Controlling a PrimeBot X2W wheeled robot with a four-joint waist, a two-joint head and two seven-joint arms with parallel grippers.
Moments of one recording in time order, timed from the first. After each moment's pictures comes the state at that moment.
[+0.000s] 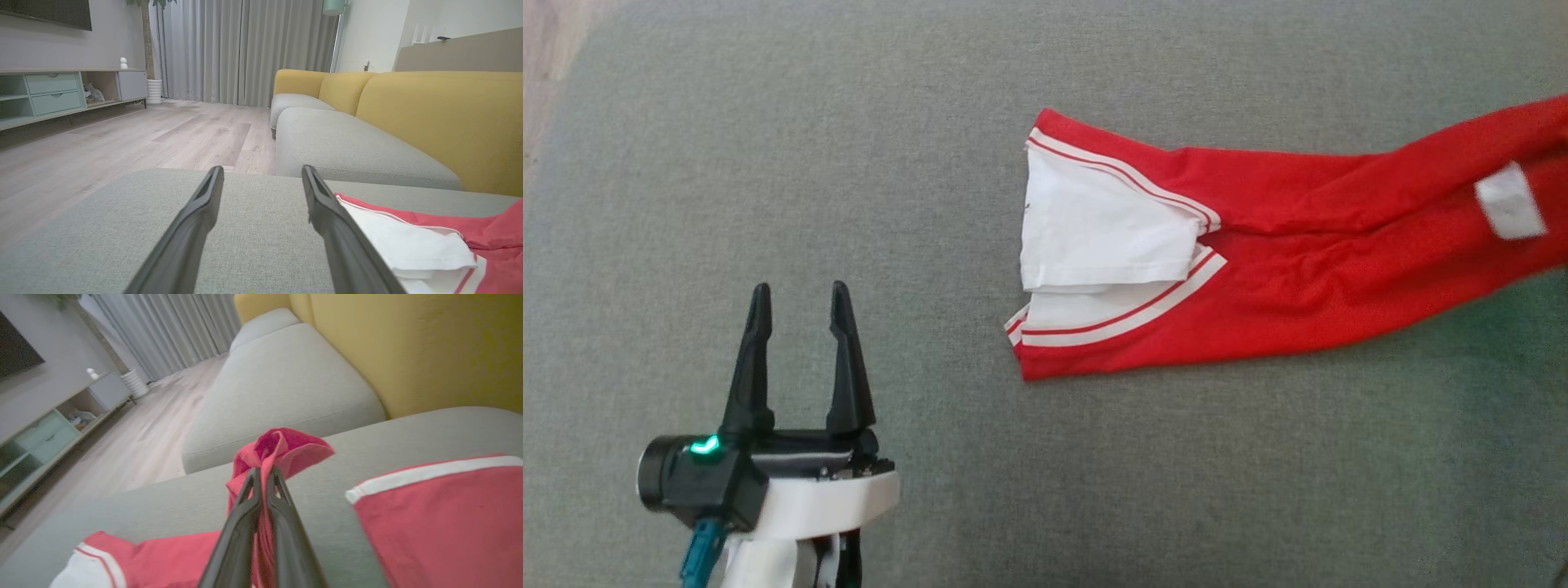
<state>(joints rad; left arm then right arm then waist) -0.04 0.07 -0.19 -0.05 -0.21 0.09 -0.26 -0.28 -0.31 -0.23 0.05 0.63 0.13 0.34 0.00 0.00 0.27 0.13</state>
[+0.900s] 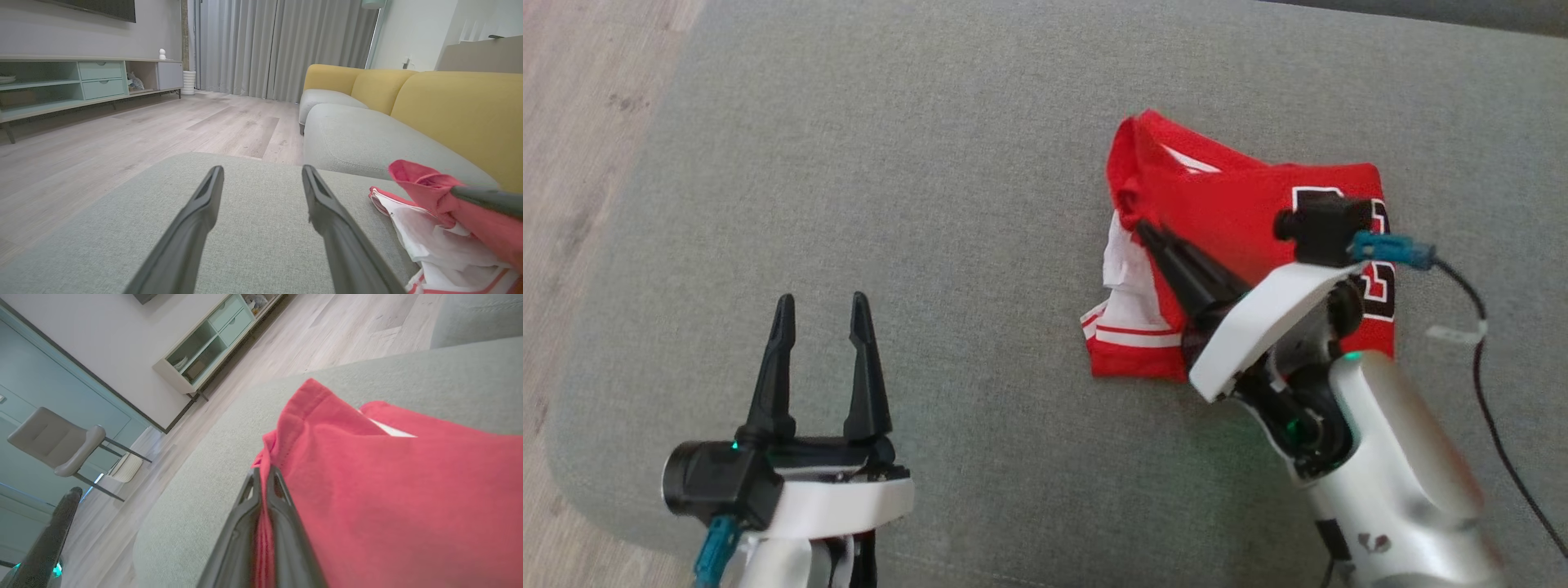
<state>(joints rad) -0.04 0.05 -0.20 -0.01 -0.24 0.06 -0.26 -0.38 -0.07 0.37 0.15 0.64 0.13 0.35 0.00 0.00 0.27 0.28</state>
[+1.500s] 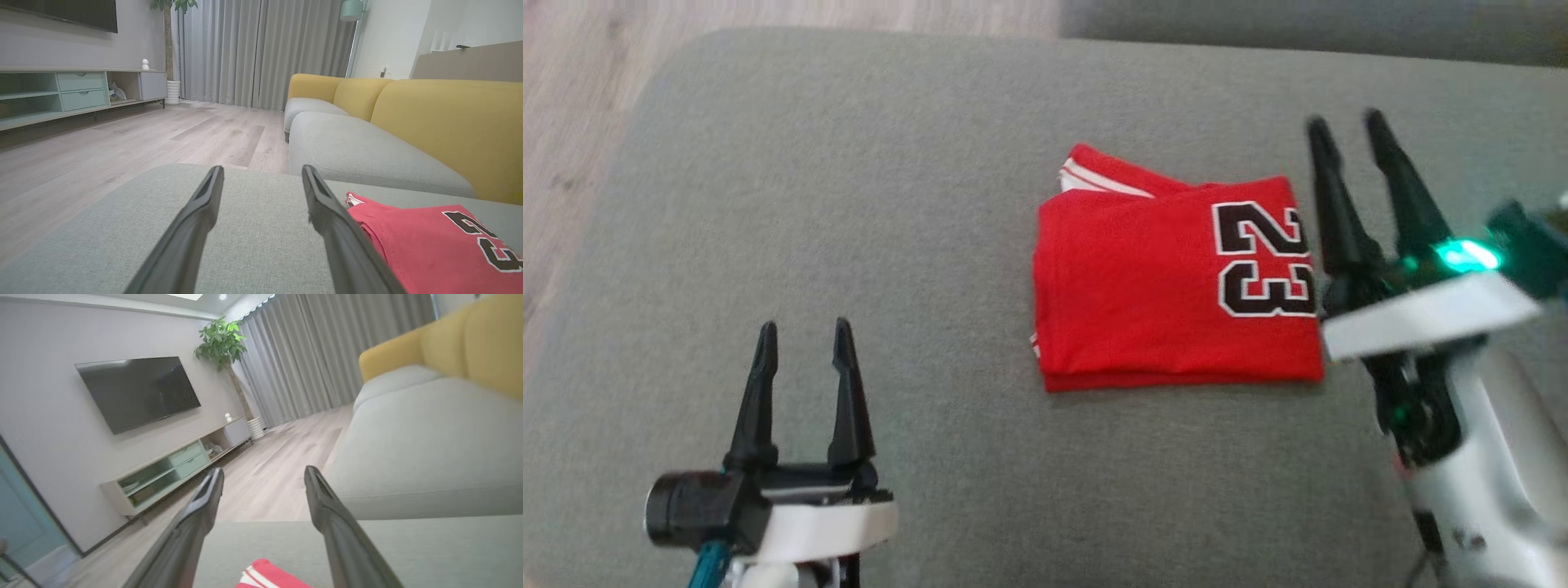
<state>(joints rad) 0.01 0.05 -0.17 -0.01 -0.21 0.06 -0.26 -0.36 -0.18 0.23 0.09 0.60 0.13 -0.08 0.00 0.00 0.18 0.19</state>
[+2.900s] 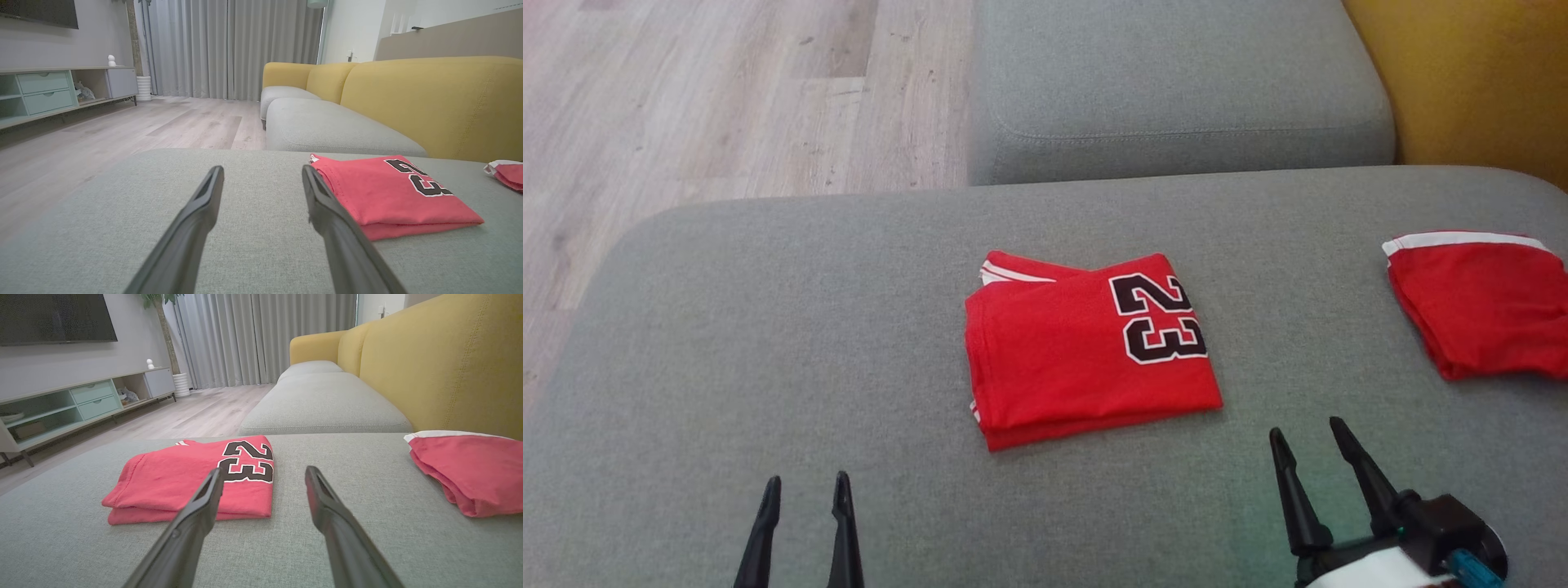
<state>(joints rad) 0.27 0.05 -0.11 0.04 -0.14 0.03 -0.26 0.16 -0.08 0.15 0.20 0.15 0.13 -0.25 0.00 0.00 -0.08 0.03</state>
